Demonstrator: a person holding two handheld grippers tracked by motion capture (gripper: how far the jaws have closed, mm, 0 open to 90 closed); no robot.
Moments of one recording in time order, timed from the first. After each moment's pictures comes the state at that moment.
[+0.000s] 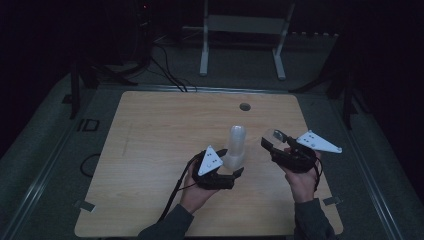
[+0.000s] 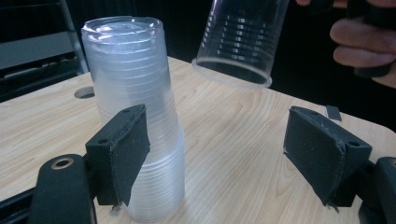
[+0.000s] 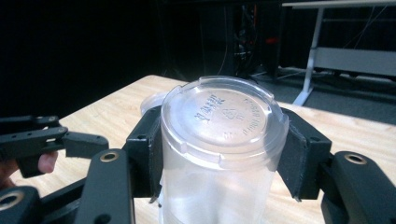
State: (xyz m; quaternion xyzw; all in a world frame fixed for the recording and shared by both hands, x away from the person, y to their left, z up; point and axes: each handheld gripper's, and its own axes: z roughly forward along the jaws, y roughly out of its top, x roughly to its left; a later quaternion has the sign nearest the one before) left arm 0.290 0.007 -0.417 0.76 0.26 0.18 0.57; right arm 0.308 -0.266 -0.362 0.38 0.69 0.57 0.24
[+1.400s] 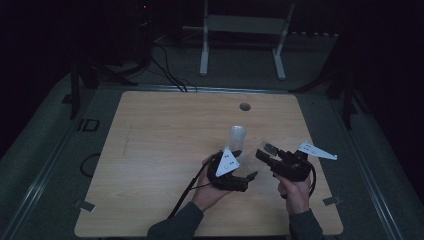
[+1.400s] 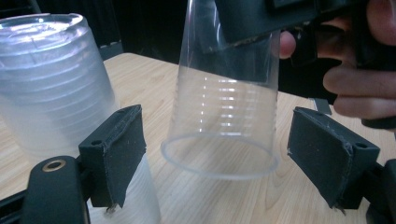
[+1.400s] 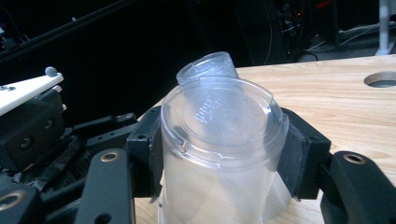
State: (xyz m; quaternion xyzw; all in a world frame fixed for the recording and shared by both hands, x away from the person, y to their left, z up) left arm 0.297 -0.031 -0.424 0.78 0.22 0.18 0.56; right arm 0.305 -0.271 -0.401 0.41 0.65 0.63 0.09
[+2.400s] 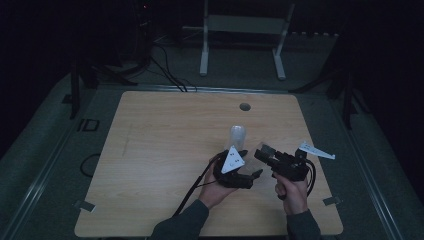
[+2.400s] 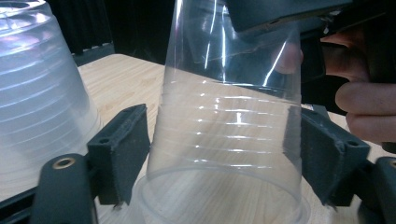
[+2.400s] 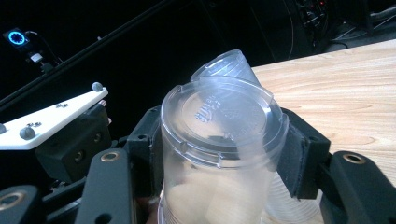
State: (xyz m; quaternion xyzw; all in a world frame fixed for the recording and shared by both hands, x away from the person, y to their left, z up) left arm 0.308 -0.046 -0.433 0.78 0.21 0.17 0.57; right arm 0.310 -0.272 -0.408 0.42 0.62 0.66 0.02
